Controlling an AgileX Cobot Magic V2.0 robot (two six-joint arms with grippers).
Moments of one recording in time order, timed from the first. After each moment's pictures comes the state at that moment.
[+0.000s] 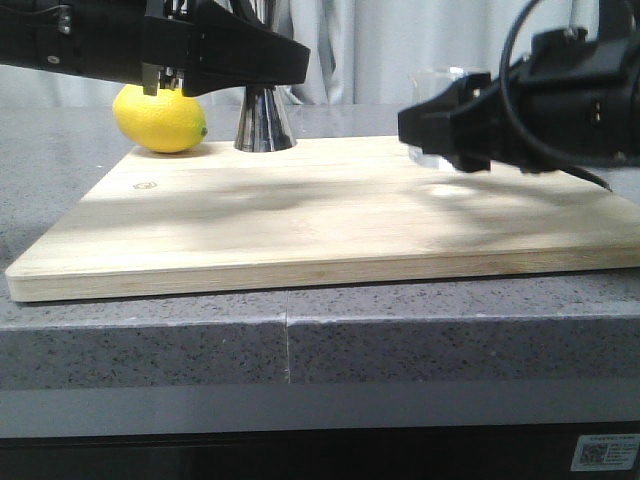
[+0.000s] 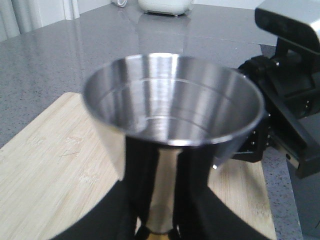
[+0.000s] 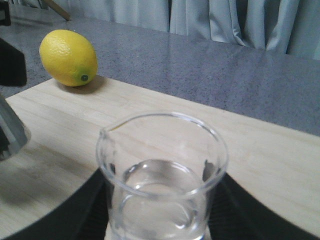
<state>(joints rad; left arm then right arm) -0.32 1.69 -0.98 -1.77 1.06 2.19 0.38 1.48 -0.51 -0.24 -0.80 0.08</state>
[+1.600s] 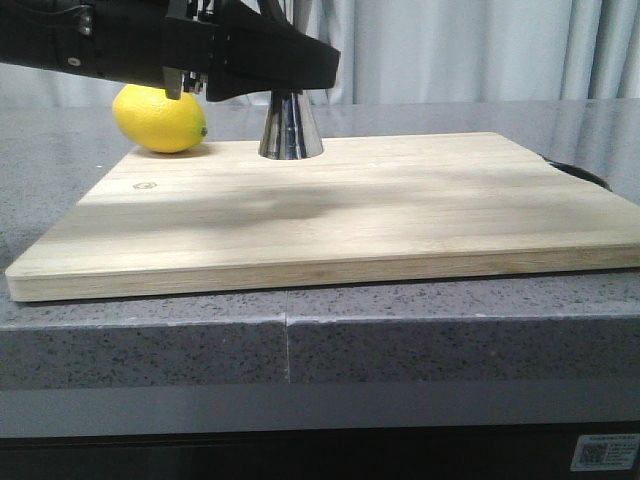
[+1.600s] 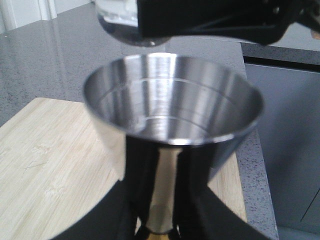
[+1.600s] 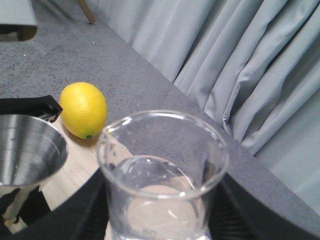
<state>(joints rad) -0.38 1.69 -0.98 -1.77 1.06 2.19 0.50 1.26 -0.90 -0.61 -0.18 0.08</state>
